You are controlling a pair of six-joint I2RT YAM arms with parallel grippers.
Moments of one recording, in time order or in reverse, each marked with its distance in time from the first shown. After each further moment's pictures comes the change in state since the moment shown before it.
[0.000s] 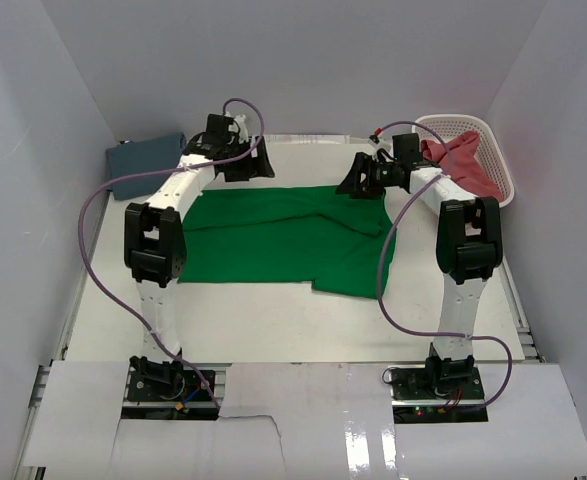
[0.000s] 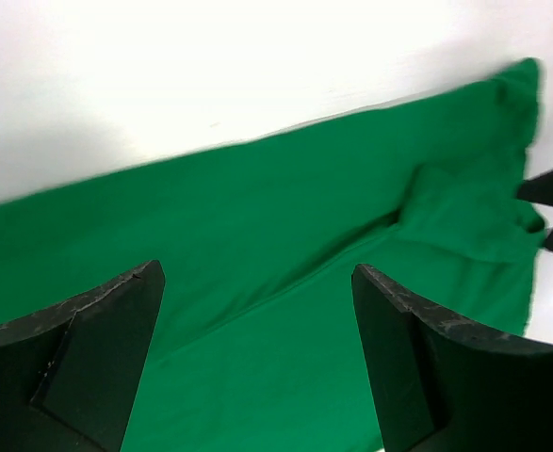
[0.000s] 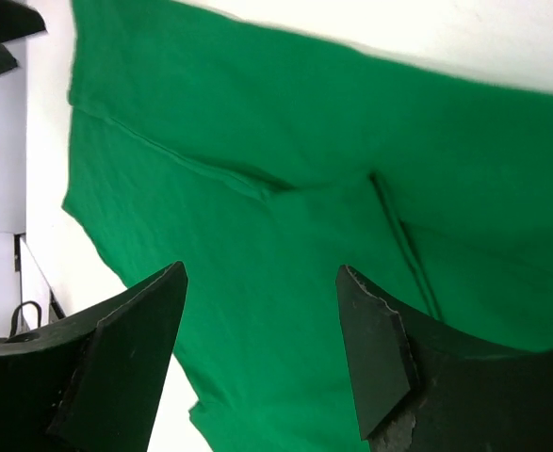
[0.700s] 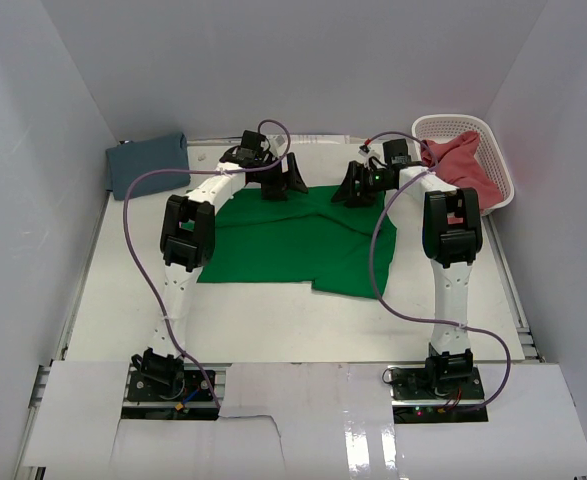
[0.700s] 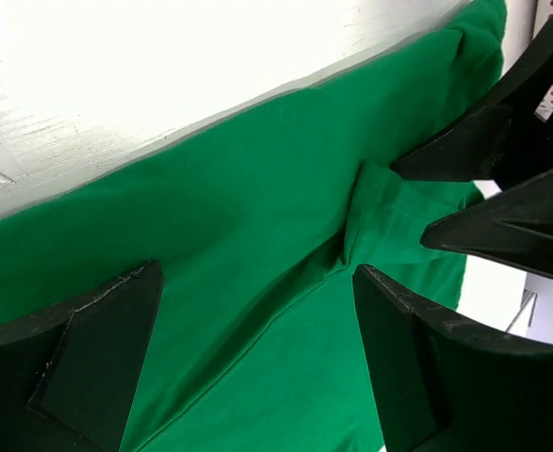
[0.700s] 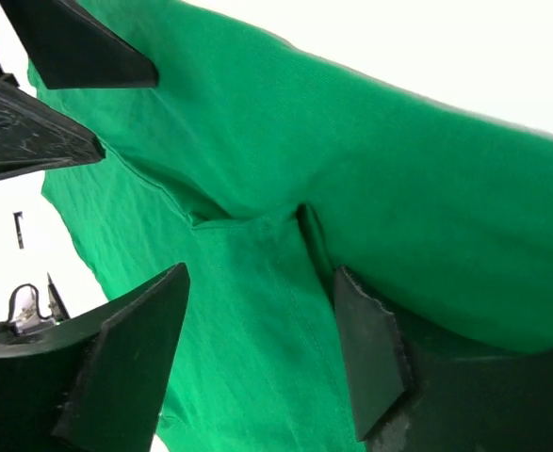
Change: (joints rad) left arm -0.106 0.379 0.282 0.030 0.266 -0.159; right arm -0.016 0.244 0.183 -0.111 -0.064 -0.061
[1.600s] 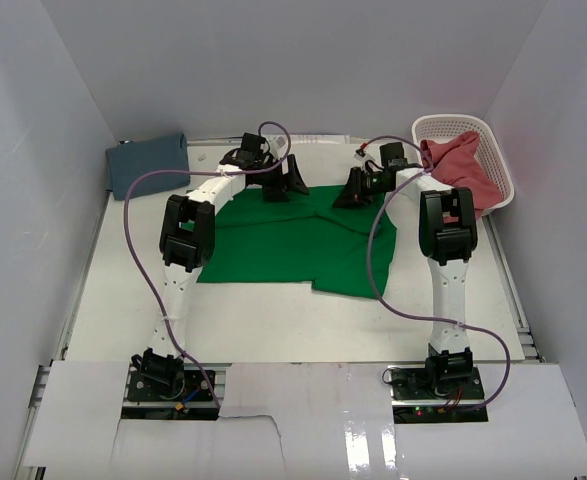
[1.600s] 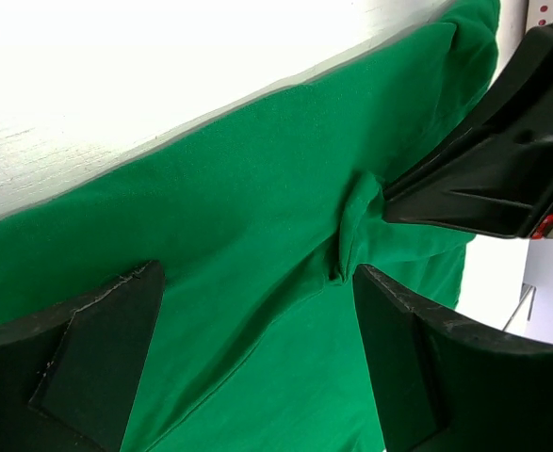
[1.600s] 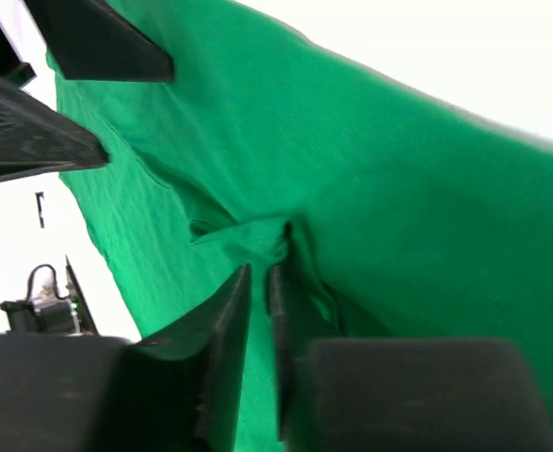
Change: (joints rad) left arm 0.001 -0.006 -0.045 0.053 0.024 -0.002; right arm 0.007 0.052 0.038 -0.002 -0.077 -0.003
